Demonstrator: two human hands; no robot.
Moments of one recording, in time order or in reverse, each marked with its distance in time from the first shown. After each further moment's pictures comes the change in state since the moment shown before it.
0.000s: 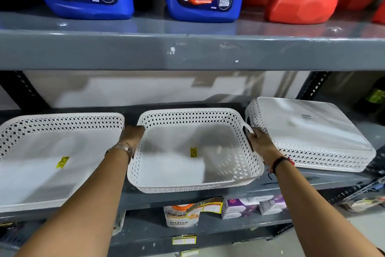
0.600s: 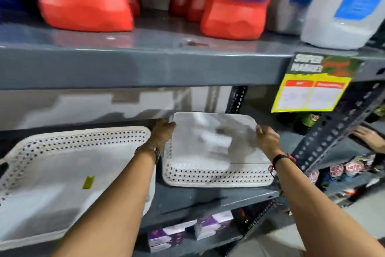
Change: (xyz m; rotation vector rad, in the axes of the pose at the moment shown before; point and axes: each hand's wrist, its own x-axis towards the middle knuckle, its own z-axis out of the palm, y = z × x) left_hand -0.073 0.142 0.288 -0.255 -0.358 0.387; right_hand 0.062 0.098 -0.242 -0.149 0.395 0.122
